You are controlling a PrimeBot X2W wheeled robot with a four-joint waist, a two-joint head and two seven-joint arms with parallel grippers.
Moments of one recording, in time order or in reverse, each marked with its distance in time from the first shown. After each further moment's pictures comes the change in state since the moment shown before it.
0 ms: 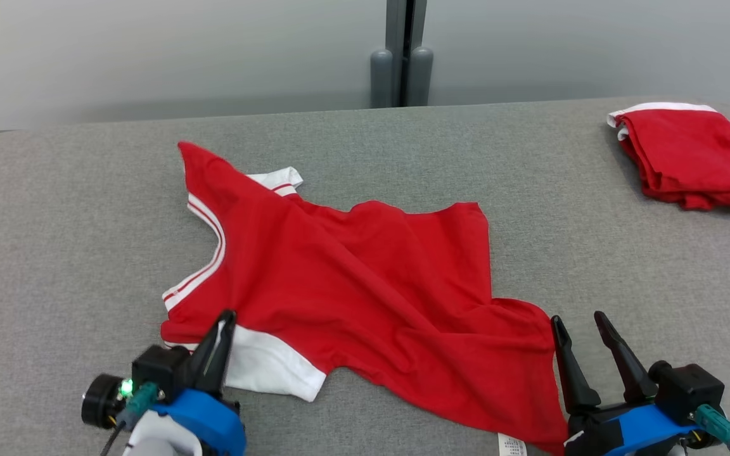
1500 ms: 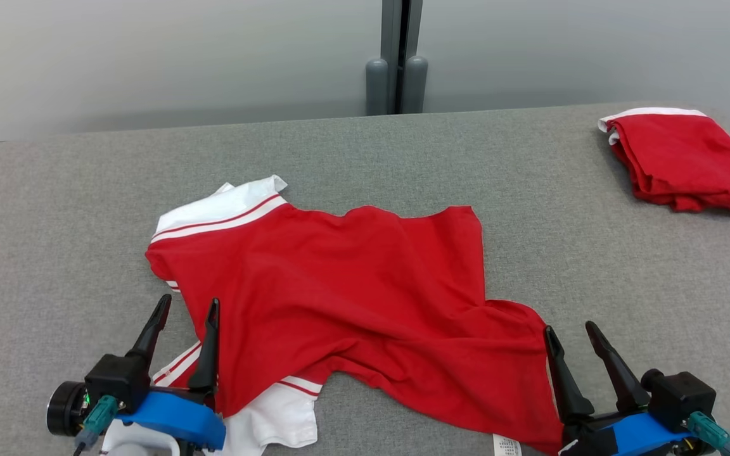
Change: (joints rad) left arm 0.175 -0.070 0.214 -0.250 0.095 0.000 0.000; right arm 0.021 0.004 0.021 0.011 0.019 0.000 0.000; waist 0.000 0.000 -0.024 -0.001
